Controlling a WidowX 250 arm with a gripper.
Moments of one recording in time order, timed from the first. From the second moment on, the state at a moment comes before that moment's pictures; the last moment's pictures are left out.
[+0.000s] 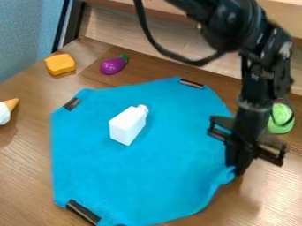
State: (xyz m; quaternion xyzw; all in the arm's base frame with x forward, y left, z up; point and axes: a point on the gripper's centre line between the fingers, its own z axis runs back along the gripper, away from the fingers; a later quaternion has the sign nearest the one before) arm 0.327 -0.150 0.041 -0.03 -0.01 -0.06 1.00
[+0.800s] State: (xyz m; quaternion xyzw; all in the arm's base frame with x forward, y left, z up) arm 0.316 0.004 0.126 -0.05 -0.04 0.00 1.00
